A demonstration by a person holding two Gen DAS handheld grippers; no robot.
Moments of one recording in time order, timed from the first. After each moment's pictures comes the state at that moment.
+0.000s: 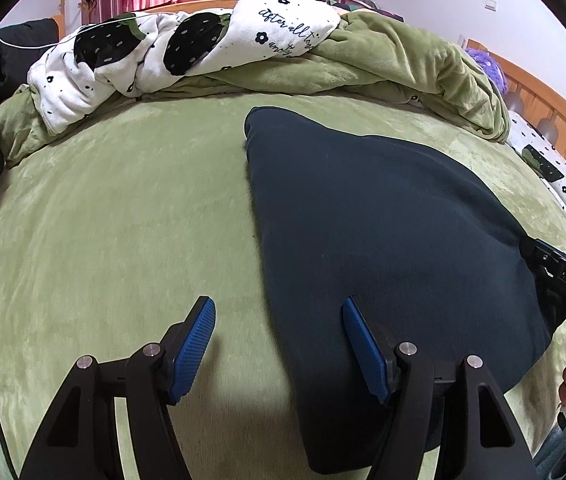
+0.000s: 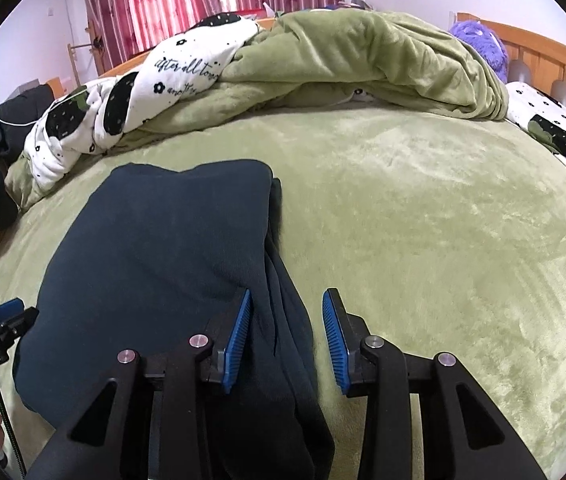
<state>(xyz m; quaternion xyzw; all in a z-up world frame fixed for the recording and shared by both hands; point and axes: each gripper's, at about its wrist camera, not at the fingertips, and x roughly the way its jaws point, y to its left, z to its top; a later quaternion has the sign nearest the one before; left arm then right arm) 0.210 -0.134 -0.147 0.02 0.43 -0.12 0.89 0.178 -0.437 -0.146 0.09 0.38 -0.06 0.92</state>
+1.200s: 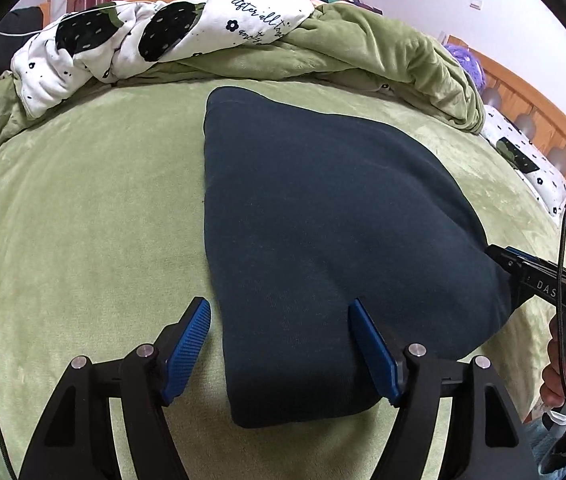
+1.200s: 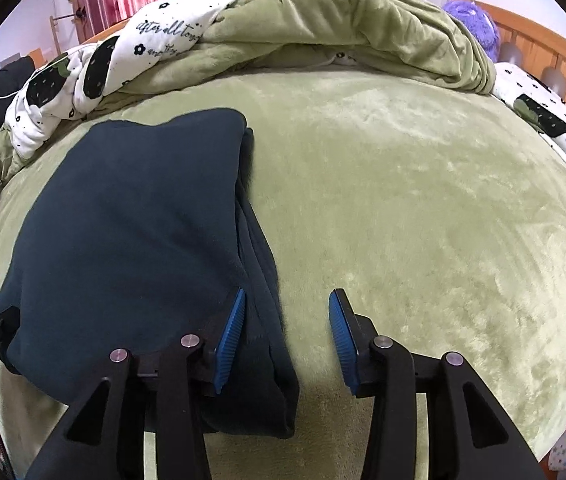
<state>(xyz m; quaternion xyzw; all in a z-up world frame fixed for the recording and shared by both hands) 0.180 -0.154 -0.154 0.00 0.45 -0.16 0.88 0.159 -0.447 -0.164 0.07 0.44 -0.09 0.89</state>
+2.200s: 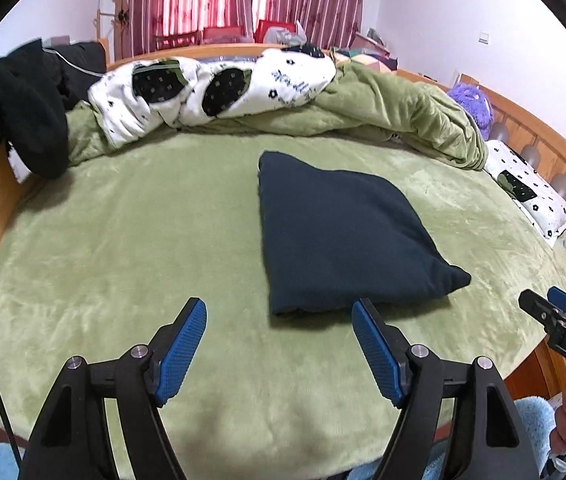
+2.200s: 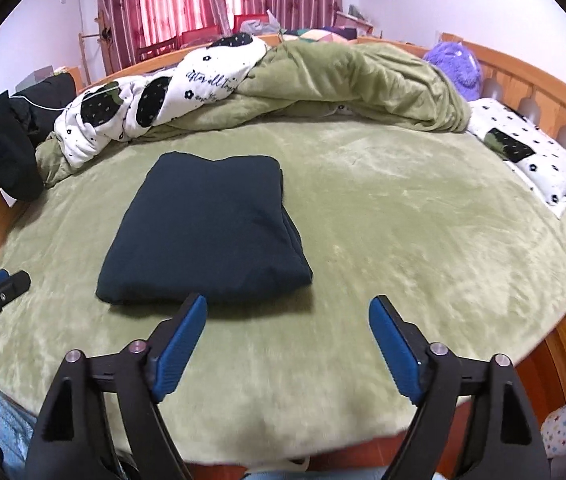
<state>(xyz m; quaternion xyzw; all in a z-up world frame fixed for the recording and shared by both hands) 0.043 -0.111 -0.039 0.00 0.38 -0.09 0.92 0.009 -0.402 -0.052 0.05 0.39 -0.08 0.92</state>
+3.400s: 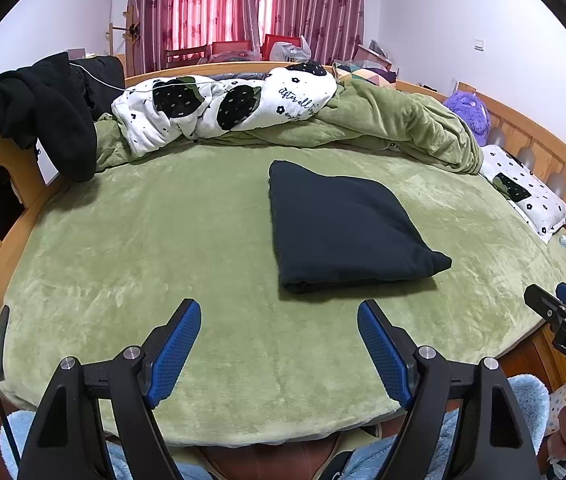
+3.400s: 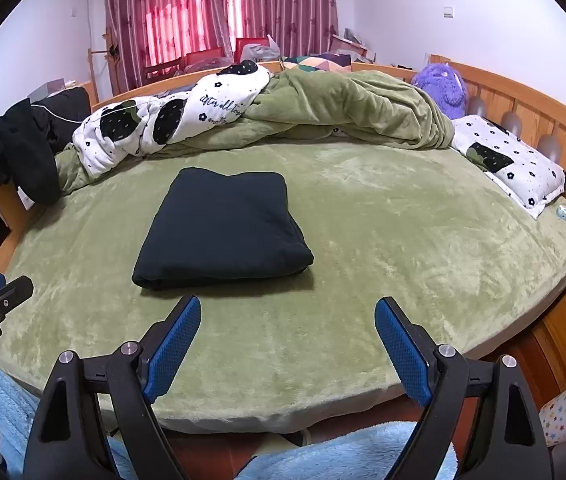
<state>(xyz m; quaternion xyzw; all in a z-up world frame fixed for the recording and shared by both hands) -0.020 -0.103 -0.014 0.00 0.37 -0.08 0.93 -0.069 -0.375 -0.015 0.05 0.36 -0.08 0.93</state>
